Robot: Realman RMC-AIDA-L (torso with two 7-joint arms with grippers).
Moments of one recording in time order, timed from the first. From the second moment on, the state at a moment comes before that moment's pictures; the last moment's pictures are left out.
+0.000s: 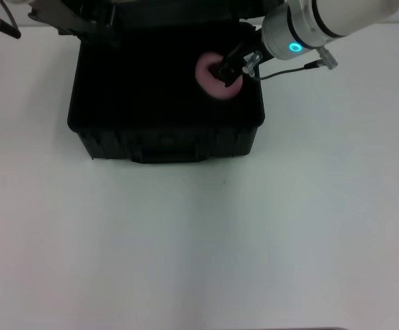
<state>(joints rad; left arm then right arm) -0.84 -2.05 1.33 1.64 -0.35 -1.71 -0.11 1.08 2.08 -1.36 -0.50 0.80 0.84 -0.91</state>
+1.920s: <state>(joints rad) -0.83 -2.05 1.33 1.64 -0.35 -1.71 -0.10 1.08 2.08 -1.36 -0.50 0.80 0.86 -0.91</state>
